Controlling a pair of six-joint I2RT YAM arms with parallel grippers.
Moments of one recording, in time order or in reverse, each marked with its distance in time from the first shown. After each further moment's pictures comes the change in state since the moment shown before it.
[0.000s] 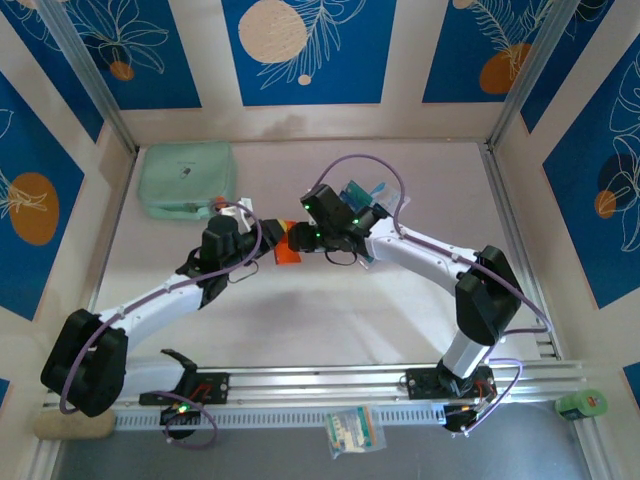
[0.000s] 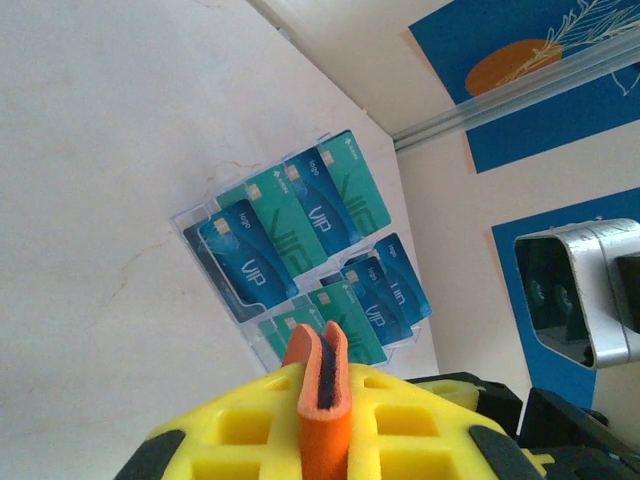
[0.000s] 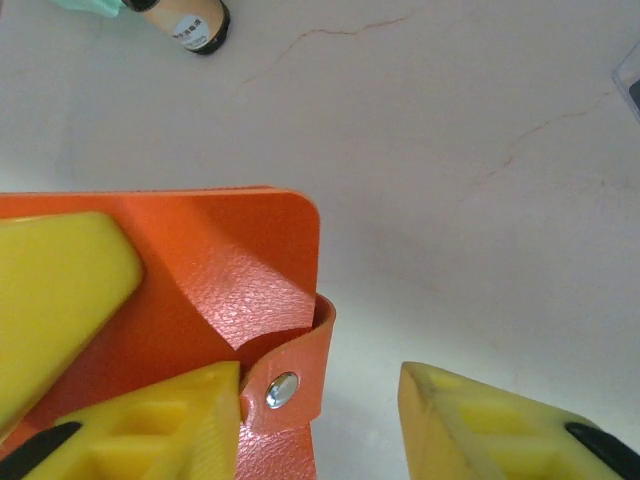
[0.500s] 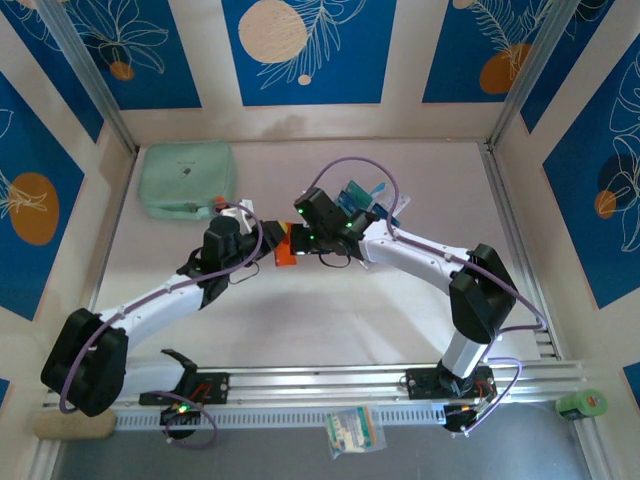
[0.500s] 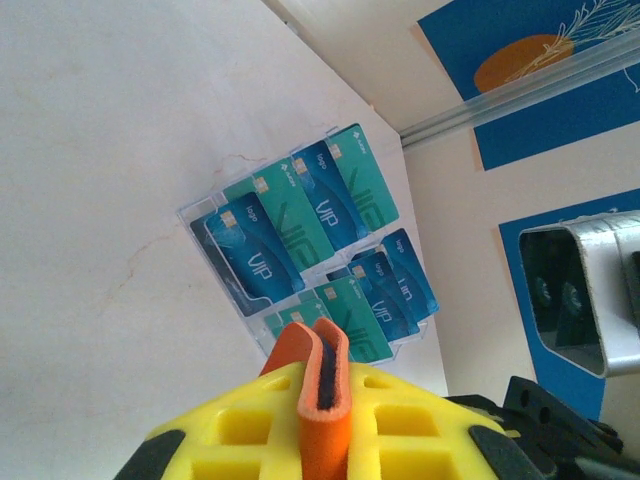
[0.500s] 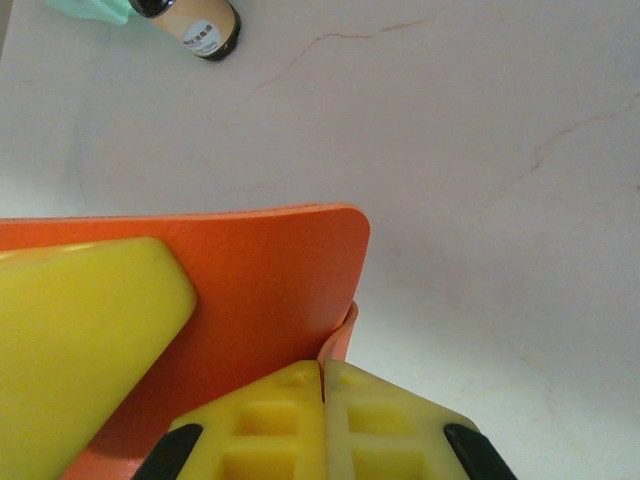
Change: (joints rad) left arm -0.009 0.001 0.000 -0.016 -0.014 -0.005; right arm 0.024 0.025 -0.010 0.051 0.019 0.038
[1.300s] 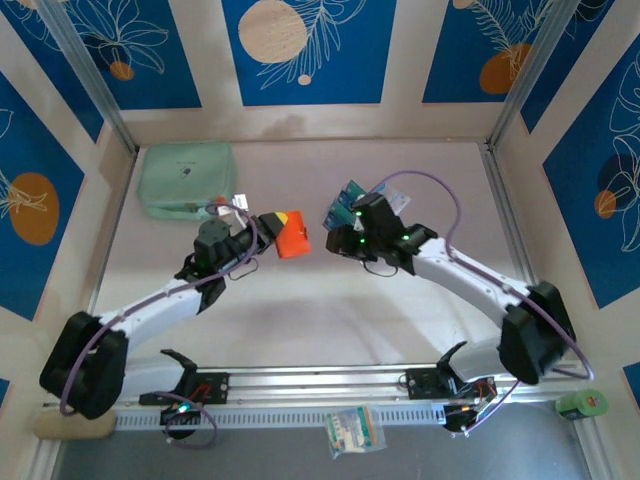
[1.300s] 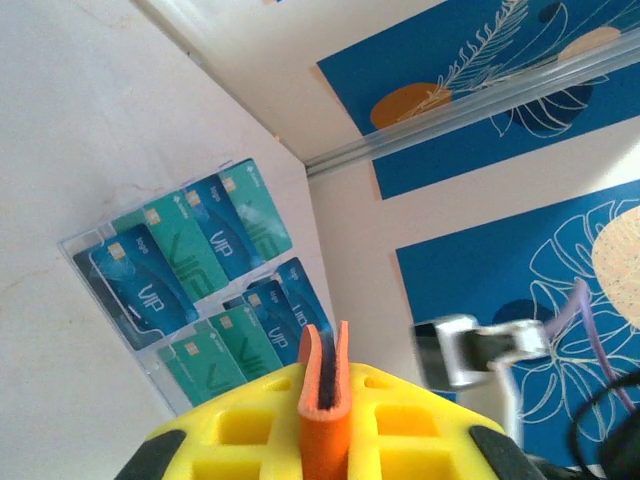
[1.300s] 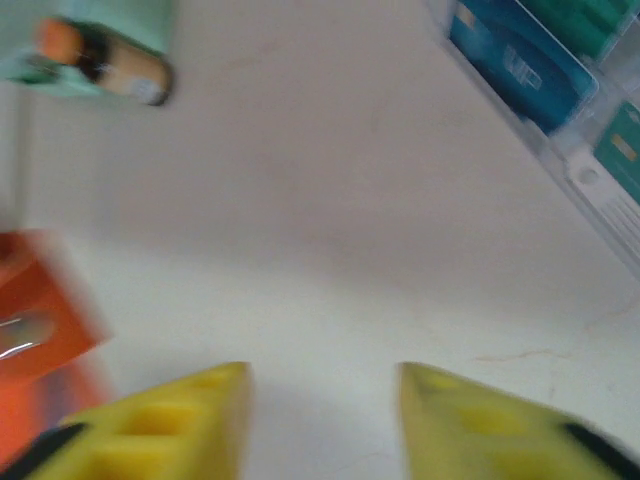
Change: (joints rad) left arm 0.040 0.019 -0.066 0.293 0.082 -0.150; right arm -0.196 -0.365 -0.340 0.071 -0.157 0.089
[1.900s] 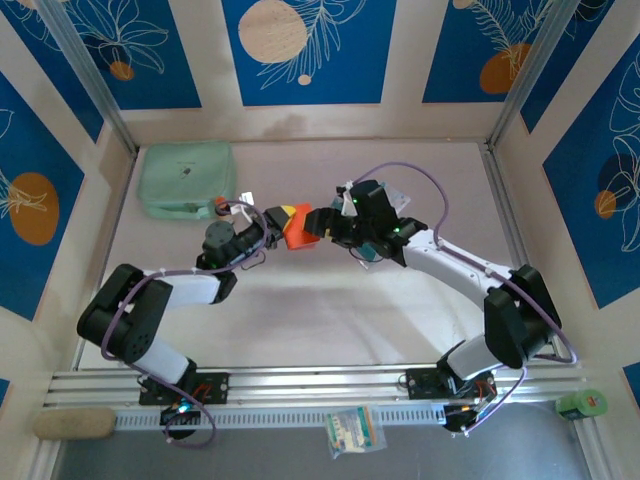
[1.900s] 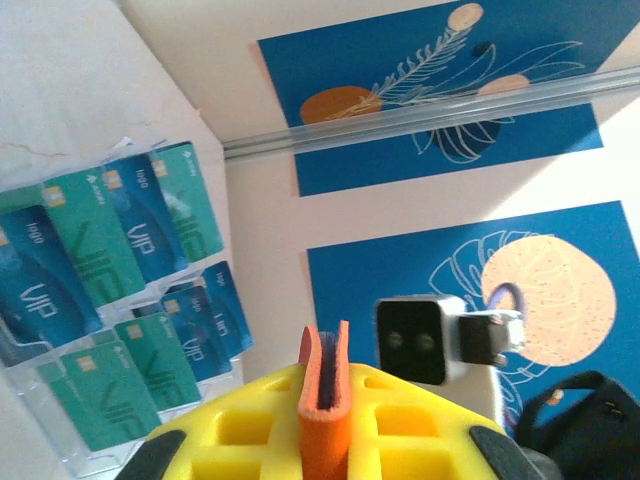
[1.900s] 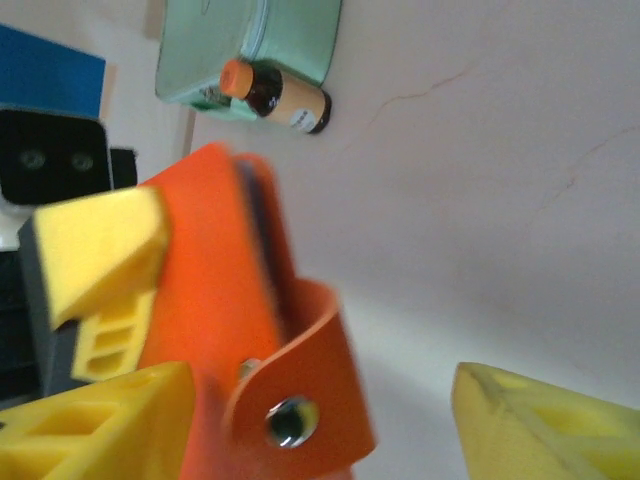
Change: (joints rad) left arm 0.026 0.286 -0.005 0.484 0.110 -0.281; right arm -0.029 0.134 0.038 0.279 -0.197 0.078
